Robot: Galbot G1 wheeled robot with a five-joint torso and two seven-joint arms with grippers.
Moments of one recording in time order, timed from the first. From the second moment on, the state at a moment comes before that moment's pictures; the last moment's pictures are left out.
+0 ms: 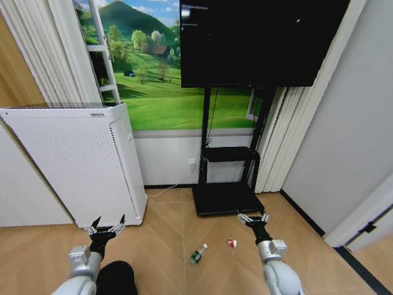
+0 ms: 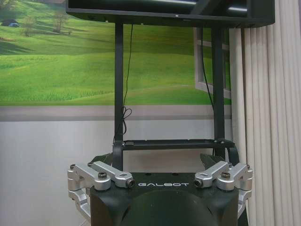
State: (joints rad) left arm 1.61 -1.42 -0.83 -2.13 -0.25 0.18 0.04; right arm -1.46 1.44 0.68 1.86 0.19 0.18 -0.09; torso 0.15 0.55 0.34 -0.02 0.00
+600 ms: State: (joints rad) left arm 1.61 -1.41 -0.85 -2.12 -0.18 0.13 0.12; right arm -1.48 1.40 0.72 1.88 0.17 0.06 -0.28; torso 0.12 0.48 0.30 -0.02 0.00
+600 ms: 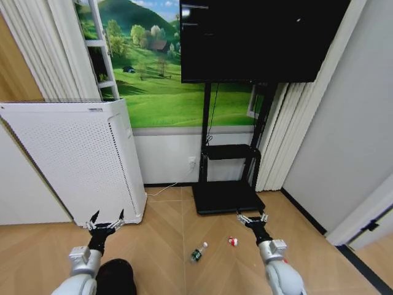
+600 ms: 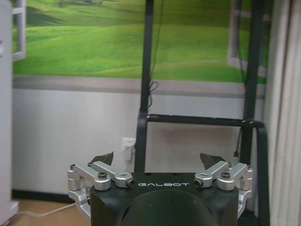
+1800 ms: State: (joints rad) left arm 1.62 -1.41 -0.86 -2.15 -0.17 0.13 0.14; right arm -1.45 1.40 0.73 1.84 0.22 0.03 -0.26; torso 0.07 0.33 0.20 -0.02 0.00
